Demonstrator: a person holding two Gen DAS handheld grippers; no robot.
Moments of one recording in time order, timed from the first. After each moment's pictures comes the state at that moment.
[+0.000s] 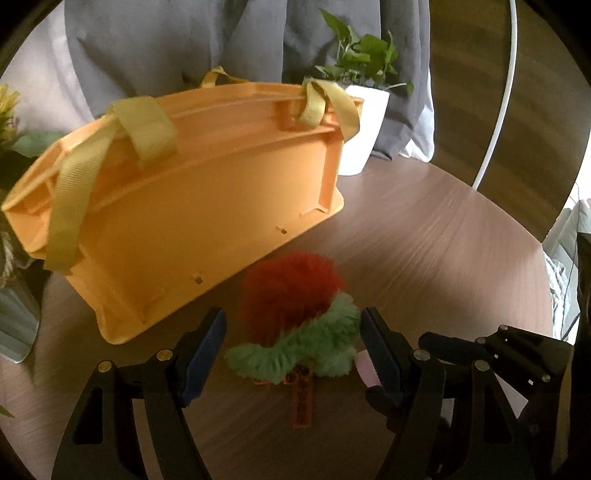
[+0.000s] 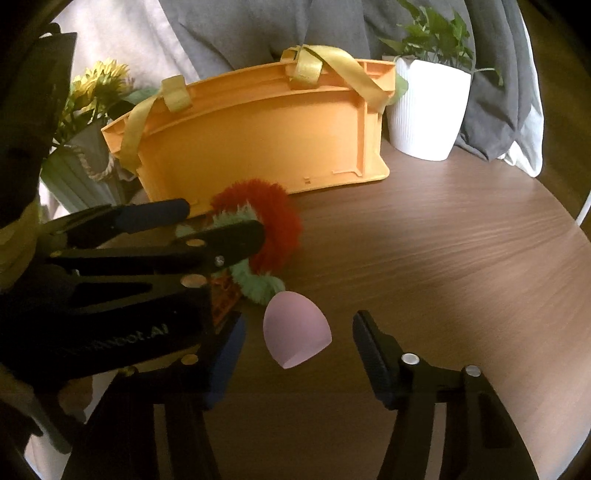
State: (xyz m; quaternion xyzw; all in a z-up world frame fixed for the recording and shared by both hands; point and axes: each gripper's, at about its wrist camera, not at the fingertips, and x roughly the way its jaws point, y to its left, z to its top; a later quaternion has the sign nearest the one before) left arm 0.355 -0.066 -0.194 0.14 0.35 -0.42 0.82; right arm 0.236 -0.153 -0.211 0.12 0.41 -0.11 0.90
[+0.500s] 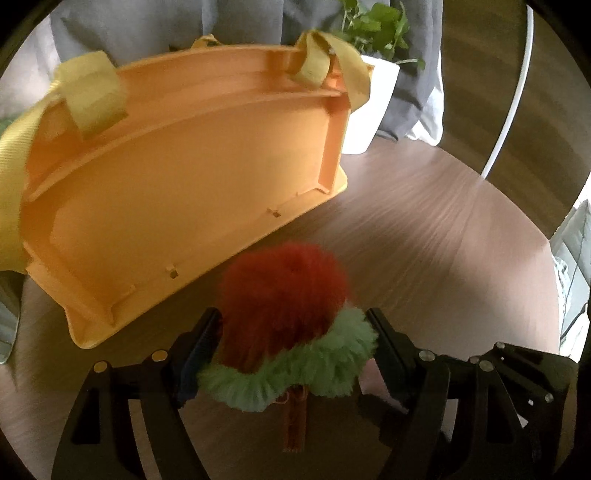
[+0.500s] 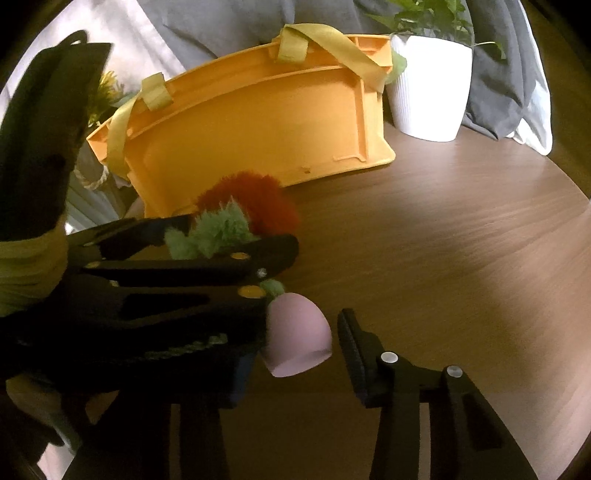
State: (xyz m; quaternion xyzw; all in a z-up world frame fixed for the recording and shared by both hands) left arm 0.366 -0.092 -0.214 0.15 0.39 -0.42 0.81; right arm 0.248 -0.164 -0.225 0.15 0.41 -0.09 0.89
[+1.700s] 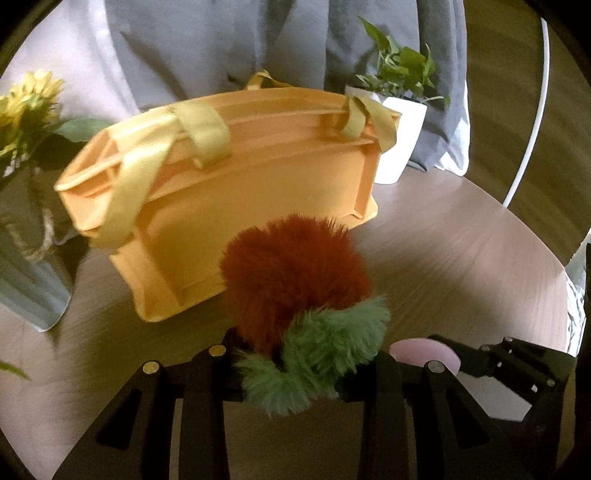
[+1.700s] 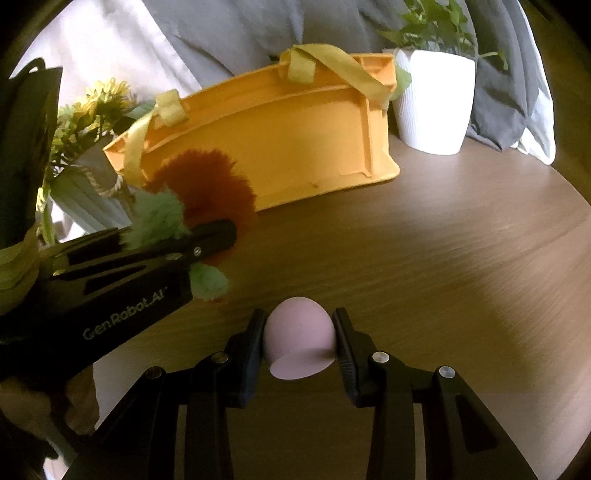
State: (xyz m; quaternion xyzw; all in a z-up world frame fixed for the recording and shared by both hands) left arm 0.345 -0.049 -0.178 0.13 0.35 -0.35 0.86; right arm 0.234 -0.157 -0.209 0.14 0.39 -0.08 0.91
